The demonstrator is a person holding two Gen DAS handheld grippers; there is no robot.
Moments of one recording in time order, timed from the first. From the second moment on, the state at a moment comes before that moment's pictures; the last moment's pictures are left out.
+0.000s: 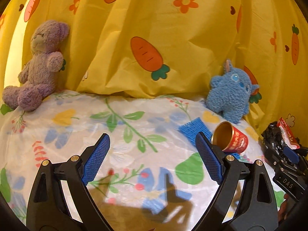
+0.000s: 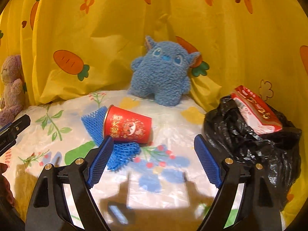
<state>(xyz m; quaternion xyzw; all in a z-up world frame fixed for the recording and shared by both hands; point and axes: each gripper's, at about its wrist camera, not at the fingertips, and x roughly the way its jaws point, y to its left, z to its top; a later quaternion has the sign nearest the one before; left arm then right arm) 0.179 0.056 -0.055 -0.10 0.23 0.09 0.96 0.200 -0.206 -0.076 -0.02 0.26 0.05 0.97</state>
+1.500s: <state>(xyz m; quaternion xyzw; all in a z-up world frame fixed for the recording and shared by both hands) 0.239 0.017 -0.068 -0.06 0.25 -0.01 0.97 0.256 -0.198 -0.081 -0.04 0.26 0.01 0.96</state>
